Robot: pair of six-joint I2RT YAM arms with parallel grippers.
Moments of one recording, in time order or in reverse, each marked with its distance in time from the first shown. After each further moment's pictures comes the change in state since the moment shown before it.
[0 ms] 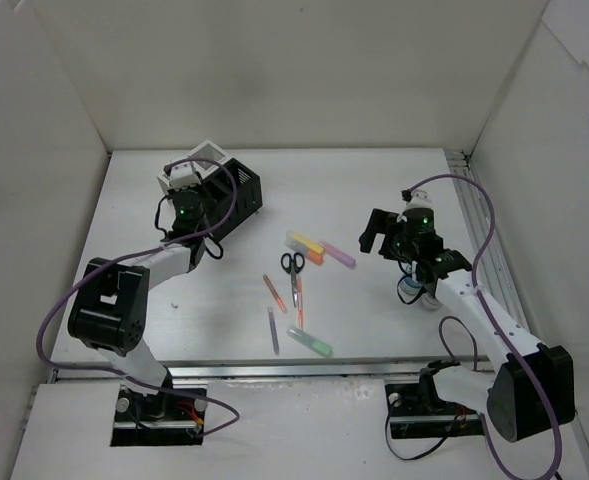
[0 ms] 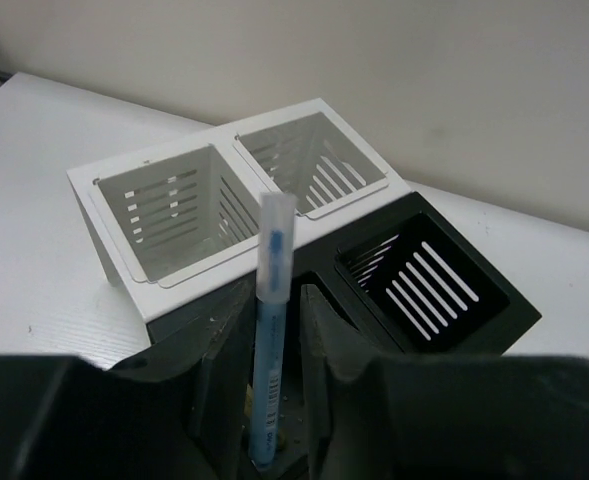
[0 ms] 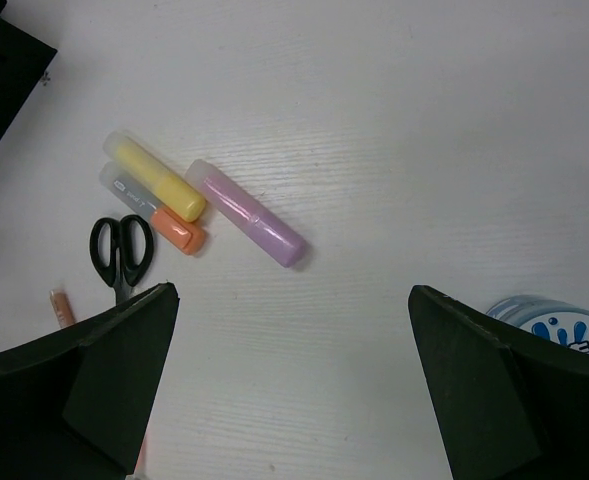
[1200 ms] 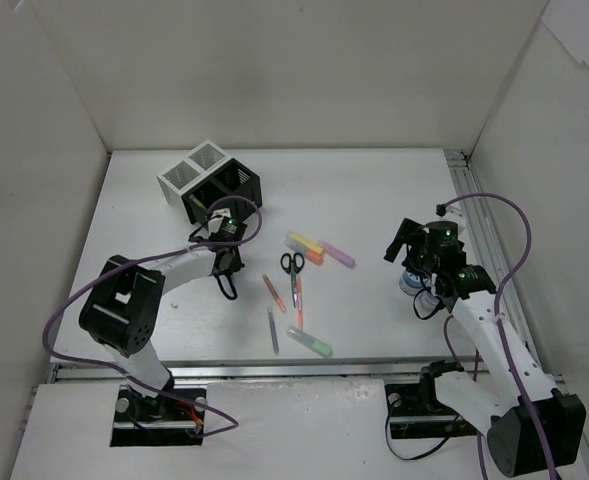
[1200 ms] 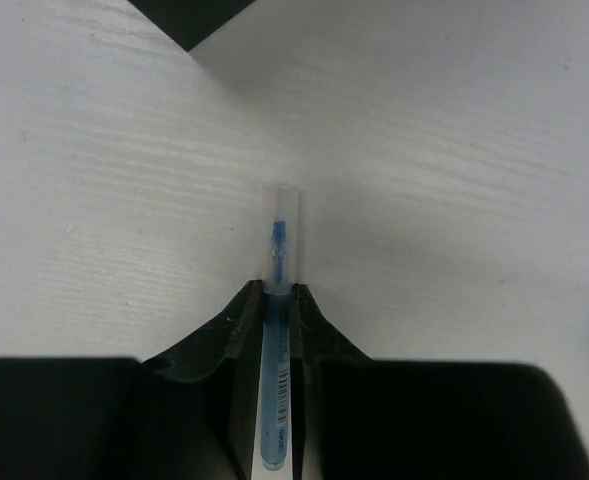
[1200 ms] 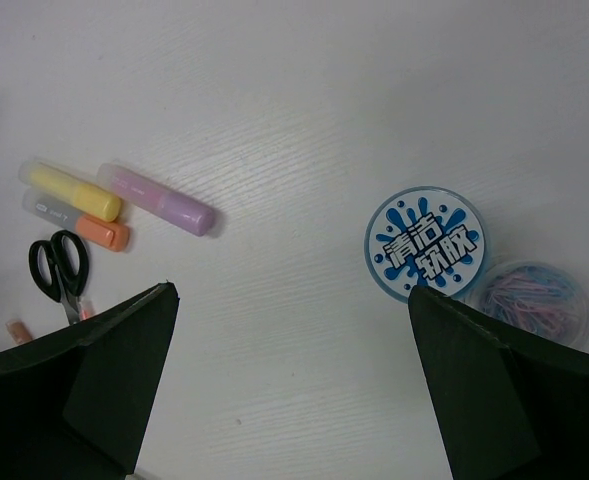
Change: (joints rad) left arm -0.208 0.057 0.084 -1.033 0.097 -0.408; right arm -0.104 -0.168 -0.026 -0.245 0.107 0.105
